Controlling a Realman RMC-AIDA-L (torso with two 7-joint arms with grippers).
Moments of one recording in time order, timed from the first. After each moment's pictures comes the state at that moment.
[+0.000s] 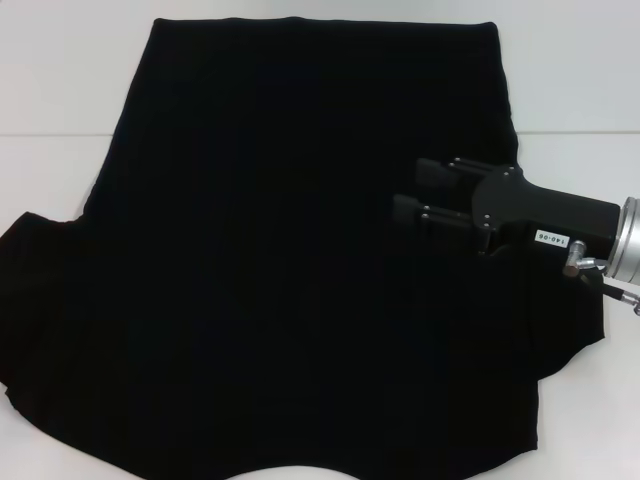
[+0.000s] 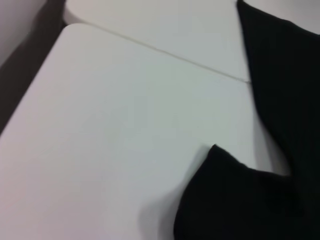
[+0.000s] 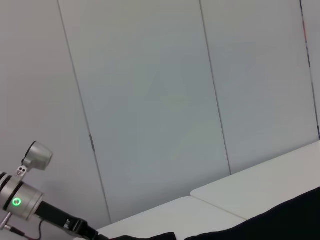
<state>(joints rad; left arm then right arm) -0.46 -2.04 0.22 0.88 2.53 1.16 -2.10 0.65 2.09 -0.63 -0.50 -1.82 -1.49 1.26</state>
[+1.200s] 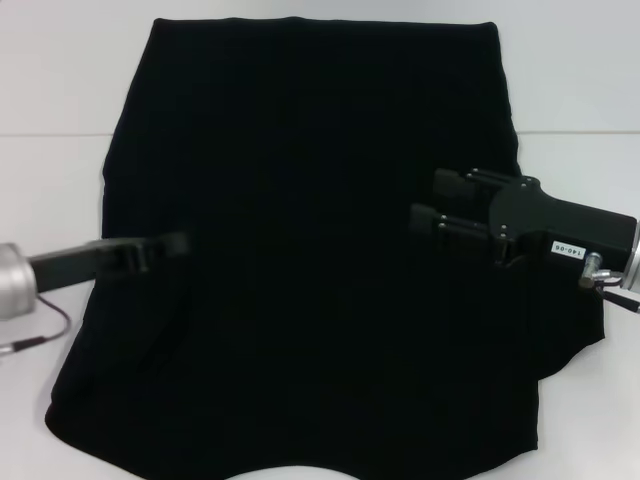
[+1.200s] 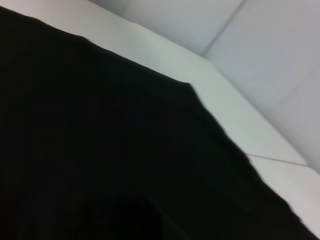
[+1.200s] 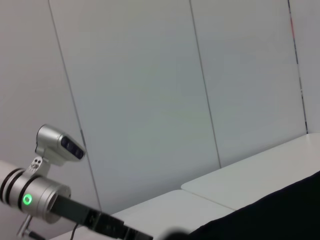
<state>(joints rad) -0.60 -2.07 0.28 0.60 2.27 1.37 -1.78 0.62 2.08 -0.62 -0.50 -1.82 -1.49 1.25</state>
